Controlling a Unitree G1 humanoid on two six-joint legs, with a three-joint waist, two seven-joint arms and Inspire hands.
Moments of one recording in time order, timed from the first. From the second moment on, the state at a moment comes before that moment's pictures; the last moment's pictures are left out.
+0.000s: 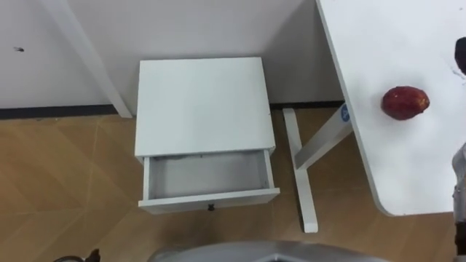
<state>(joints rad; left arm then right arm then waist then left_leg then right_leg) 0.29 0.23 0.19 1.04 0.27 0.02 0.10 0.06 -0.42 -0.33 0.16 0.03 -0.14 -0.49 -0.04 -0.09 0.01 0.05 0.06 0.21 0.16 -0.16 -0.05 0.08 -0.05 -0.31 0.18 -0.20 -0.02</state>
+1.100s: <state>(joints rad) 0.28 0.24 0.17 1.03 0.27 -0.01 0.07 0.10 -0.42 -0.22 0.27 0.00 -0.13 -0.35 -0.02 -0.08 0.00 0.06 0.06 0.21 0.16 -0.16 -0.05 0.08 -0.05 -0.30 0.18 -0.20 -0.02</state>
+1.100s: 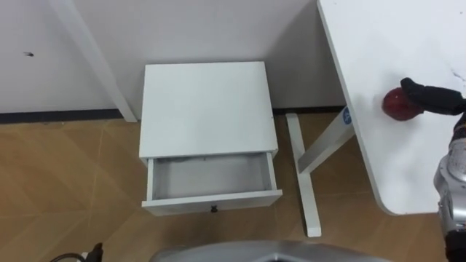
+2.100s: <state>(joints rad) 0.29 0.24 0.16 1.06 0.27 -0.01 0.07 0.15 -0.41 -0.17 0.35 -0.13 -0.13 -0.19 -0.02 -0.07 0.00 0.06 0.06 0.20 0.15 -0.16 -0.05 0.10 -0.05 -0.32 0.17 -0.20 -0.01</state>
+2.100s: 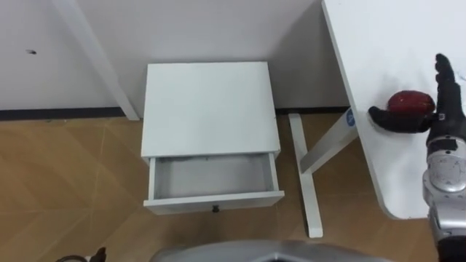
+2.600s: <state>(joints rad) 0.30 0.24 0.15 1.06 0.28 0.00 0.07 0.16 -0.37 -0.18 0.42 -0.14 -0.15 -0.21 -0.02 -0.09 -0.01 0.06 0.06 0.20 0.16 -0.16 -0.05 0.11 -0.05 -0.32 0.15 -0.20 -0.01</state>
